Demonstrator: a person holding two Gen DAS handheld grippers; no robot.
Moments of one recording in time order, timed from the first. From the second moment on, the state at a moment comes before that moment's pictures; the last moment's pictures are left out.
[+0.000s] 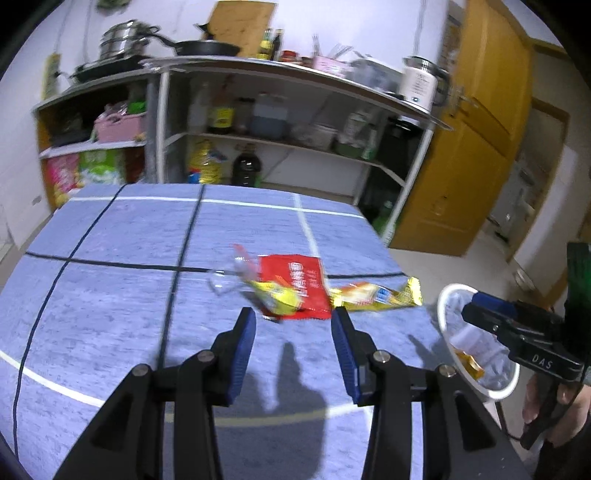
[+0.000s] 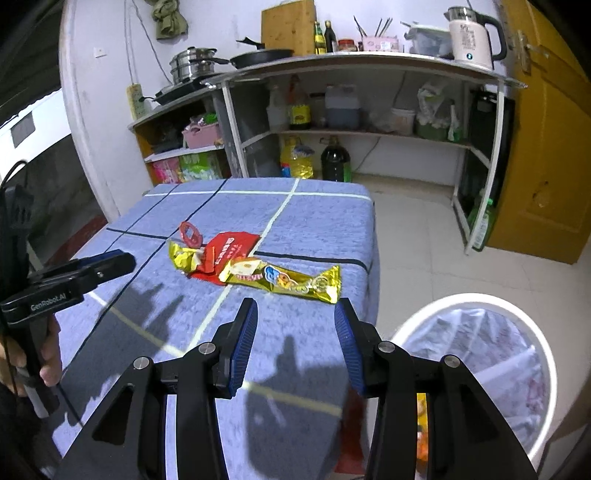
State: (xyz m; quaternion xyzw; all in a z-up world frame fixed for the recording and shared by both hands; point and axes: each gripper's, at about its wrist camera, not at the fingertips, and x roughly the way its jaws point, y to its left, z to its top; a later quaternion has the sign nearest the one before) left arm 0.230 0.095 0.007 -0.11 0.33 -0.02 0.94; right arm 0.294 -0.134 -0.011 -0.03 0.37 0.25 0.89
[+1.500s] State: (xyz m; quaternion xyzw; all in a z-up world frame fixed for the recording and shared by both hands) left arm 0.296 0.096 -0.027 -0.13 0.37 -0.03 0.92; right arm 0.364 -0.123 -0.048 0.03 0.44 0.21 0.87
